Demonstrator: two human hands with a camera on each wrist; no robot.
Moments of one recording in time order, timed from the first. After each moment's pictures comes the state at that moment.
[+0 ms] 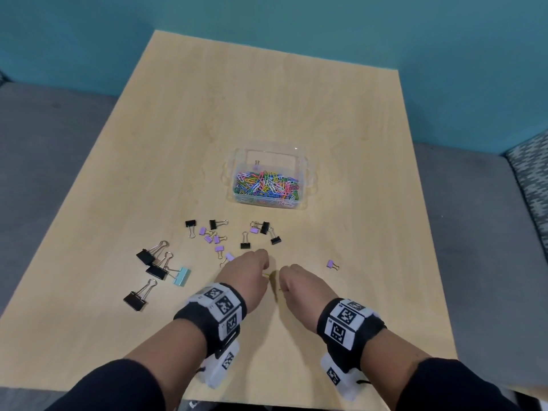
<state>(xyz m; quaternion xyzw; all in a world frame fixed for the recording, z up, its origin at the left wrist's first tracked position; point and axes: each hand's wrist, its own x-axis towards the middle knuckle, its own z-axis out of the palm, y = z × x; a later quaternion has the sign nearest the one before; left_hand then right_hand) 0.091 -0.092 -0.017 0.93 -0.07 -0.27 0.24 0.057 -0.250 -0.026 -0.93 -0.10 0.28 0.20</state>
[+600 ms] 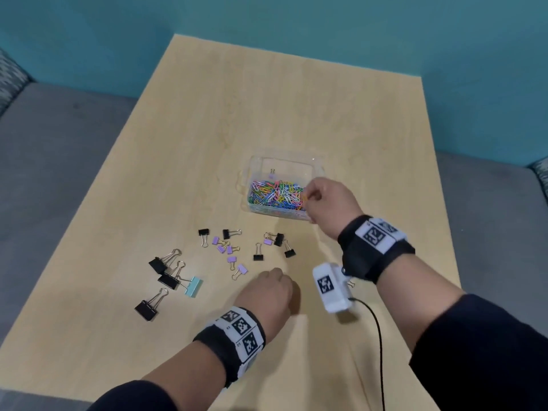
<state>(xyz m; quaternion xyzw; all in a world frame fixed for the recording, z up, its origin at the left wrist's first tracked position) 0.082 -0.106 -0.024 0.93 -0.21 -0.26 0.13 0.204 -0.254 0.040 -0.90 0.07 0.13 0.42</state>
